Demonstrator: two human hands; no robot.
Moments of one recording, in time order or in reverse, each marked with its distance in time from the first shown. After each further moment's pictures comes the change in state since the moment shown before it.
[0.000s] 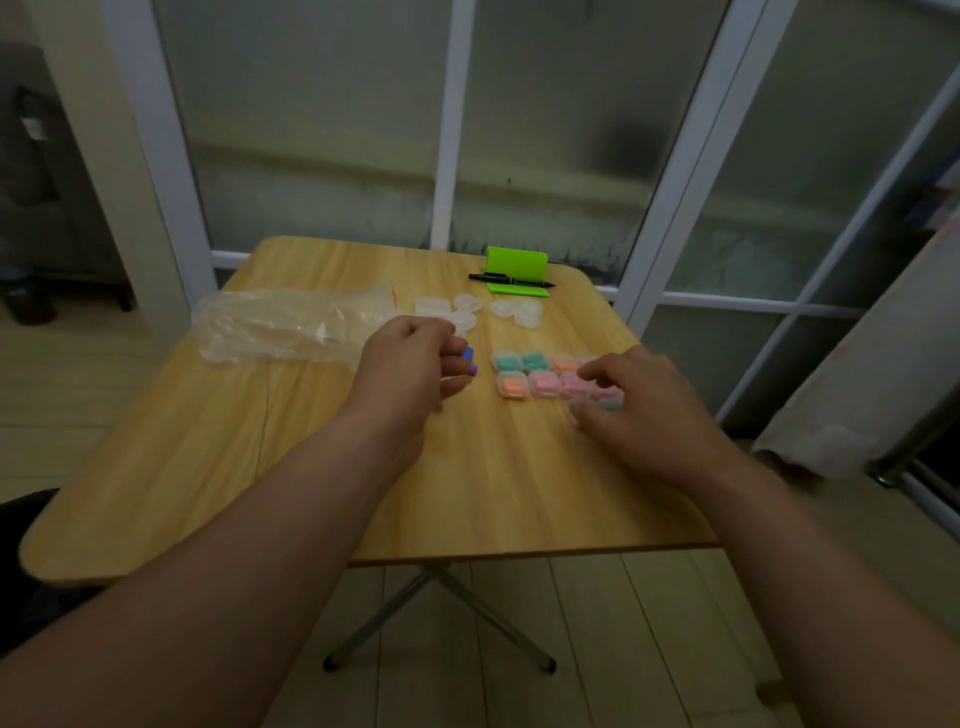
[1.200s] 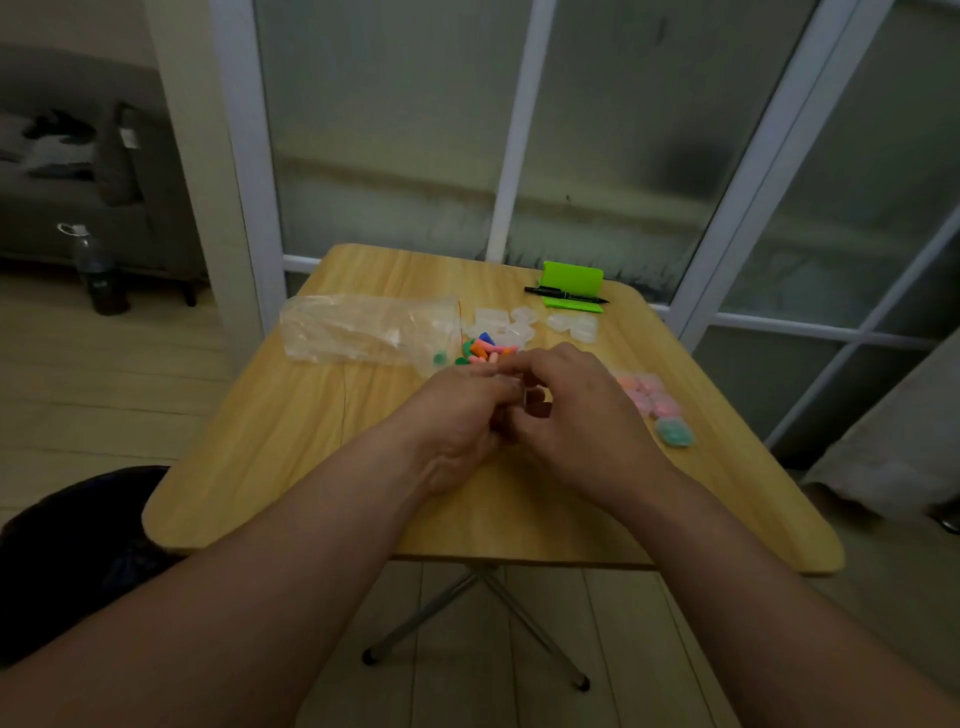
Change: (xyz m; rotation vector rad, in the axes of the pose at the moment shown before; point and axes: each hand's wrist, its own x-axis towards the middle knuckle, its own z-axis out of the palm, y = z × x) left_hand -0.009 -0.007 -0.032 -0.207 -0.343 -0.212; right_hand 0.005 -0.124 0.028 0.223 0.065 -0.259
